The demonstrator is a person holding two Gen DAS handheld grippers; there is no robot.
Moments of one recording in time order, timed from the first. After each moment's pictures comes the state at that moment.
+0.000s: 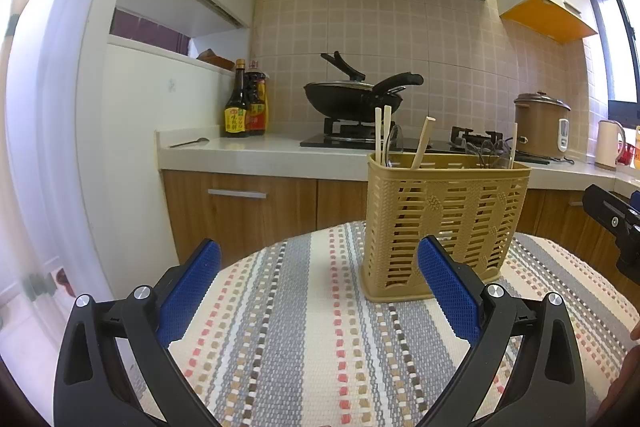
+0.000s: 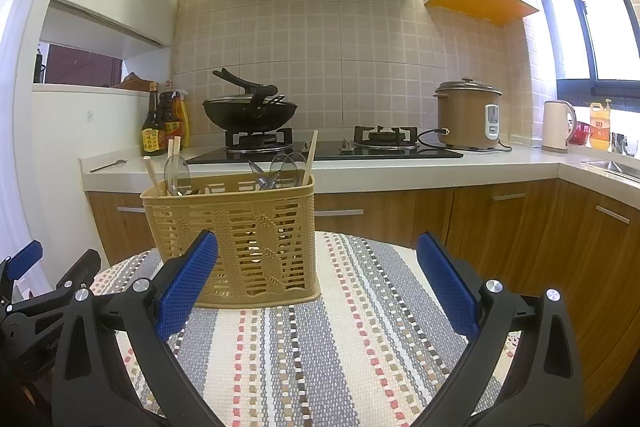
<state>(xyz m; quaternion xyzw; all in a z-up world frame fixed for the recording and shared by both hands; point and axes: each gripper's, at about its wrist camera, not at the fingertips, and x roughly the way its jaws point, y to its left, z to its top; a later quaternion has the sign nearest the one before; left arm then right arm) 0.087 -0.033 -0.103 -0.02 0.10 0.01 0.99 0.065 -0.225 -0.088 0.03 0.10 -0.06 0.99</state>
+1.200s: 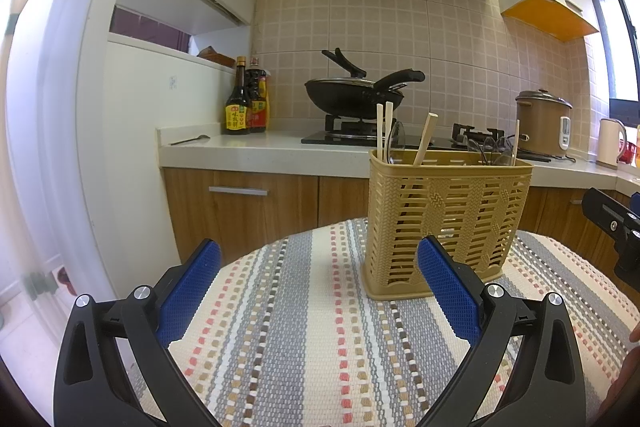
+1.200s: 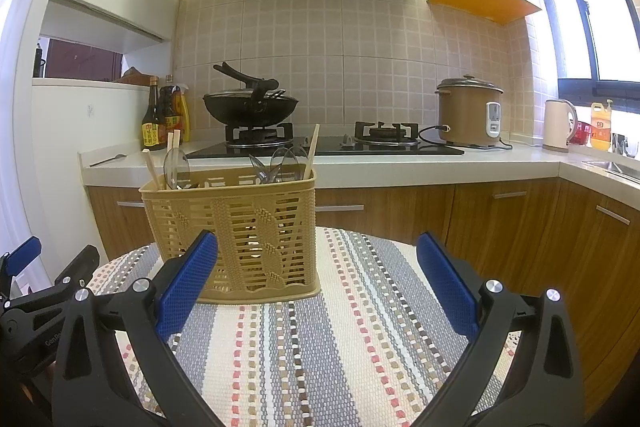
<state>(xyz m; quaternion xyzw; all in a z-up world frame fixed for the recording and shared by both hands) 0.088 -0.033 -0.102 -0.02 0.11 0.02 0.99 0.066 -0.224 -0.090 0.03 0.10 -0.06 0.99</state>
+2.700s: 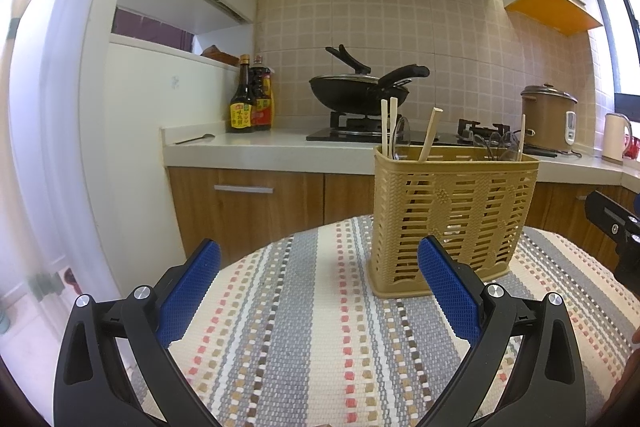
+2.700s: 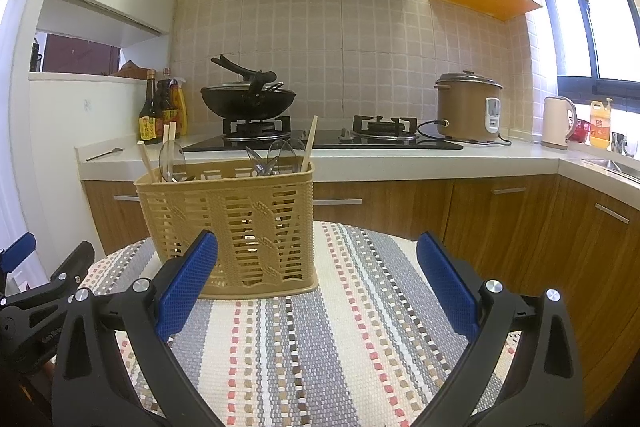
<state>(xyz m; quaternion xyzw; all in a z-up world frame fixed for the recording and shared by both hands) 0.089 -0.033 -0.102 -0.01 0.12 0.03 0.99 0.073 -0.223 -0.095 0.02 0.12 -0.07 0.99</state>
